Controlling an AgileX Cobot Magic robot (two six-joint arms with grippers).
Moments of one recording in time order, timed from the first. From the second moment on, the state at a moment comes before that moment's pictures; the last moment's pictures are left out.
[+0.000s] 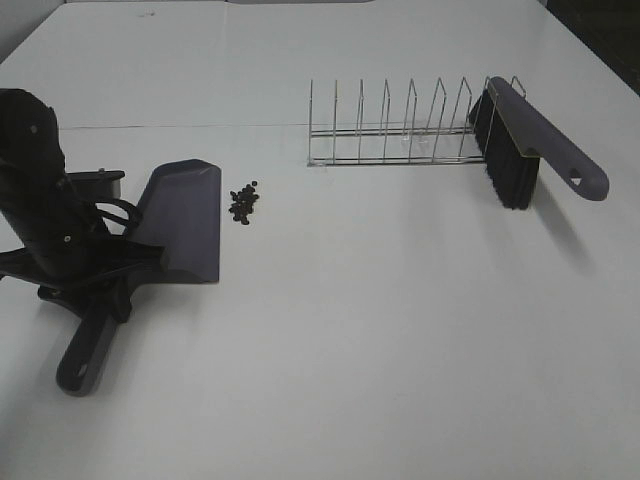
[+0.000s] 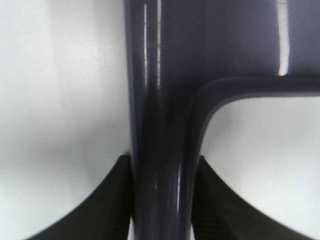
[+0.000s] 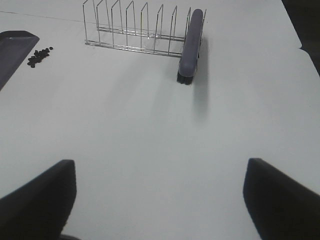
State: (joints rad) left arm -0.29 2.02 -1.10 -0.15 0.71 -0.18; right arm 0.01 -0.01 -0.51 0.11 1.07 -0.14
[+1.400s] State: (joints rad) left arm -0.29 1.83 -1.10 -0.05 0.77 -0.24; right arm 0.01 0.35 -0.56 0.16 0.55 -0.13
